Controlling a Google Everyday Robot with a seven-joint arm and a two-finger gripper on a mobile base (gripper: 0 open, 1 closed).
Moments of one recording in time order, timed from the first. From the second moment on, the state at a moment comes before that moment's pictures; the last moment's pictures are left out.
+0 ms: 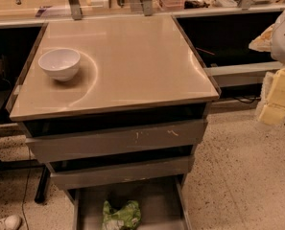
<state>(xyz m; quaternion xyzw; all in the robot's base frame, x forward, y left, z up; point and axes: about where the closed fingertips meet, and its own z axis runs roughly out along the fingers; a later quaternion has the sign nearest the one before) 0.438 -0.217 0.976 -0.60 0.78 -0.03 0.16</state>
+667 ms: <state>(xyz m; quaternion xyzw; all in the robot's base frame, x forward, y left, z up) 0.426 -0.205 0.959 -0.60 0.78 -0.02 0.16</state>
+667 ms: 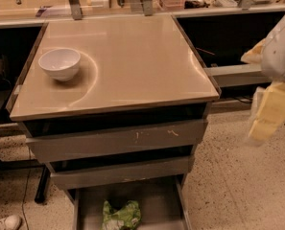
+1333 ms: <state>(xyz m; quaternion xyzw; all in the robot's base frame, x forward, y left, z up) 0.376 -0.106 0.849 -0.62 0.77 0.09 0.16</state>
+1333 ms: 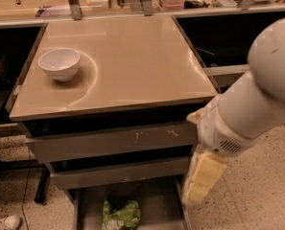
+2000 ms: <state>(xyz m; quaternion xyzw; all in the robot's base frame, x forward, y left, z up) 0.356 -0.107 0.816 -0.62 0.77 0.10 0.13</state>
